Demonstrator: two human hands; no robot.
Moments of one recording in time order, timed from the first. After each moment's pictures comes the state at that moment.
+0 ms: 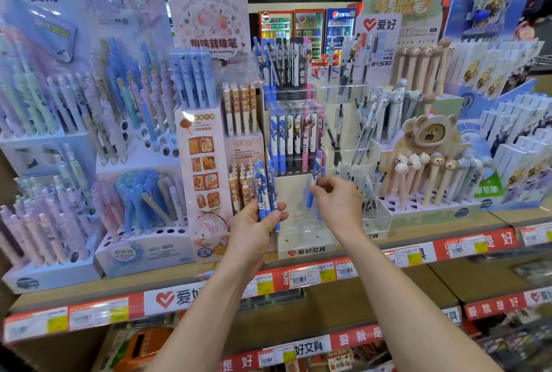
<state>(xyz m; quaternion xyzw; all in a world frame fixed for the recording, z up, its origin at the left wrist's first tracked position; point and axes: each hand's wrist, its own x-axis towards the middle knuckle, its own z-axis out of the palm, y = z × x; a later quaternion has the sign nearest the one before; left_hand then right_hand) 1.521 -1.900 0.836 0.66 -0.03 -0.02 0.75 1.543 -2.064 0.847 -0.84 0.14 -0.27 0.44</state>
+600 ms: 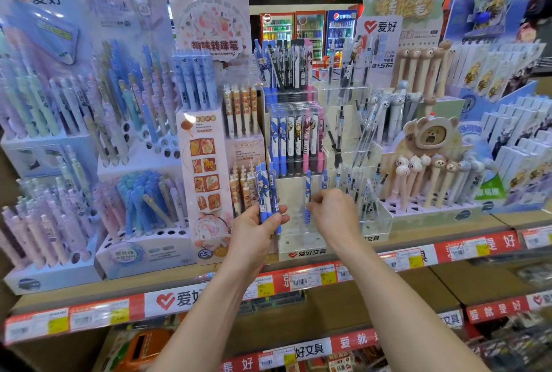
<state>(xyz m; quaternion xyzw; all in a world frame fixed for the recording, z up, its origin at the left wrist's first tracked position) 1.521 -1.898 0.832 0.66 -0.03 -0.03 0.75 1.537 -2.058 0.840 -0.92 0.12 -0.21 0.31</state>
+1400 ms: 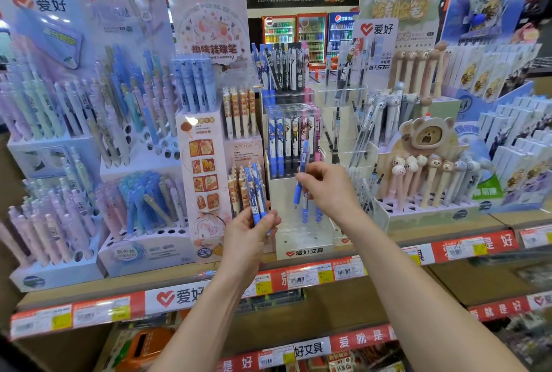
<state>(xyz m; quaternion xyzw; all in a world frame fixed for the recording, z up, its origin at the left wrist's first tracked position) 1.513 -1.893 0.826 0.63 -0.01 0.01 0.78 1.532 -2.061 0.889 -0.82 0.00 -0.20 0.53</state>
